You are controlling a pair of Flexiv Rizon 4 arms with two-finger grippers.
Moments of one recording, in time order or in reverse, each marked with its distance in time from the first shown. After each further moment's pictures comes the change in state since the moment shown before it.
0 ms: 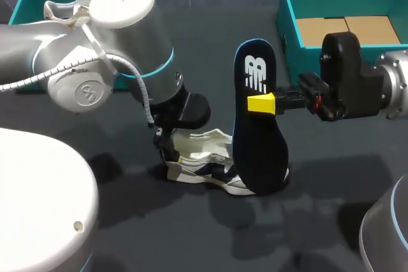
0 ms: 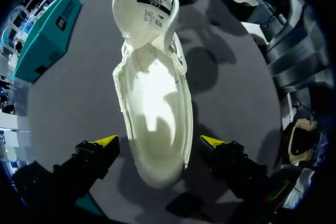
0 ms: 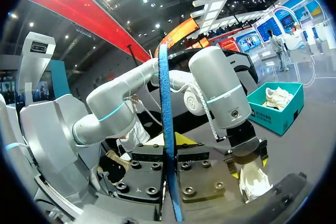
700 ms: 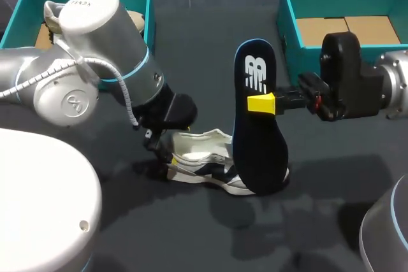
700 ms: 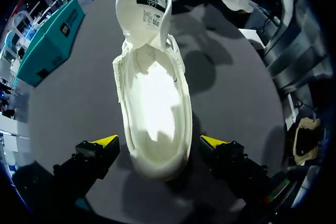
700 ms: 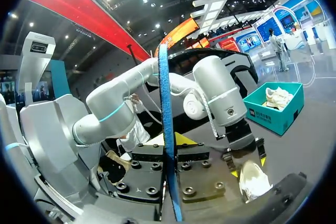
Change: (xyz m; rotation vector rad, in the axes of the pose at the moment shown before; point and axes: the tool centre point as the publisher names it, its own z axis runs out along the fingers) left arm 0.003 0.012 0.007 0.112 -0.011 0.016; right arm 0.000 0.000 0.000 0.000 0.000 0.000
